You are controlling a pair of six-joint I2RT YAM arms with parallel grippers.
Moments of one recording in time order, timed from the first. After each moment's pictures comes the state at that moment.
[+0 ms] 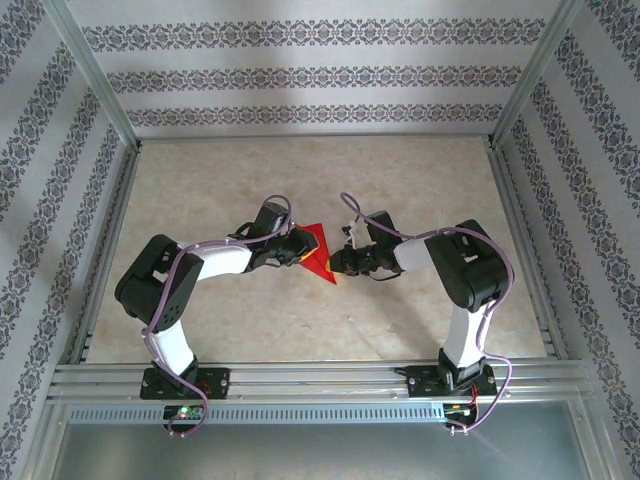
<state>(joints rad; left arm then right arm) -0.52 1.76 0.89 0.14 0.40 -1.09 0.43 1.89 0.78 0.18 -0.84 0.58</state>
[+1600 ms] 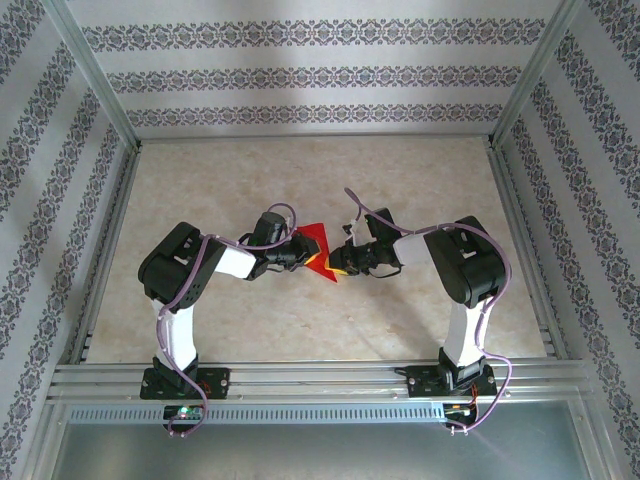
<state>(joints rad) -0.48 1.95 0.81 0.51 0.53 -1.13 0.41 1.92 0.84 0.10 -0.90 0.63</state>
